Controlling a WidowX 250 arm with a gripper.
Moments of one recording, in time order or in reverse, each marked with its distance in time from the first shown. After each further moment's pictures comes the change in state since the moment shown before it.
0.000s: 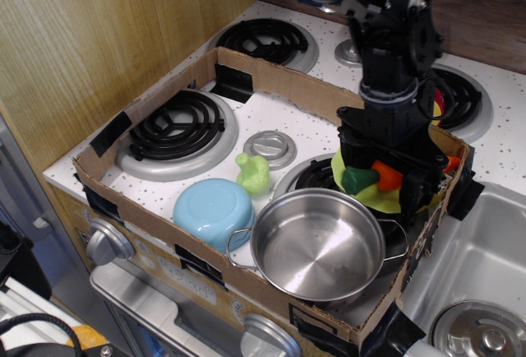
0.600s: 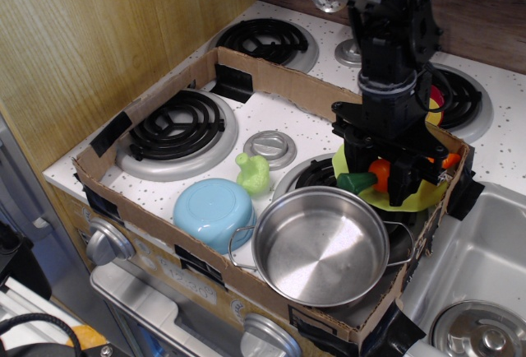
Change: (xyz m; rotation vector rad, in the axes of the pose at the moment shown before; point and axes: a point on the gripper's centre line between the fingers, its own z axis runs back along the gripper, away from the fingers) arm 0.000 -0.005 0.007 0.017 0.052 0.052
